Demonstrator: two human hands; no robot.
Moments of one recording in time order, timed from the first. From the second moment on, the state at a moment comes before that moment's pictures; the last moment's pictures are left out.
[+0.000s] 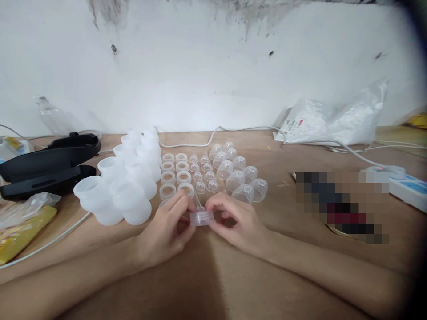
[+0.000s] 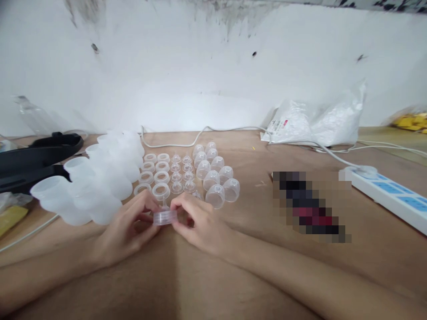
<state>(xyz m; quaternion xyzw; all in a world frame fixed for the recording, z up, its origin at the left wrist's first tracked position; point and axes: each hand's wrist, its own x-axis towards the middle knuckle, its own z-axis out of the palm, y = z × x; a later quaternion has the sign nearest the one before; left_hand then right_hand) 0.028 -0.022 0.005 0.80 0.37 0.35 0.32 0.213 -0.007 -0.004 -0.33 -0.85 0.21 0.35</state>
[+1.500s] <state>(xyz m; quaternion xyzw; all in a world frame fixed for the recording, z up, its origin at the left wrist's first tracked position) 0.047 -0.017 0.008 0.61 0.43 0.40 0.53 0.197 -0.012 -0.004 -0.41 -0.75 0.36 0.36</state>
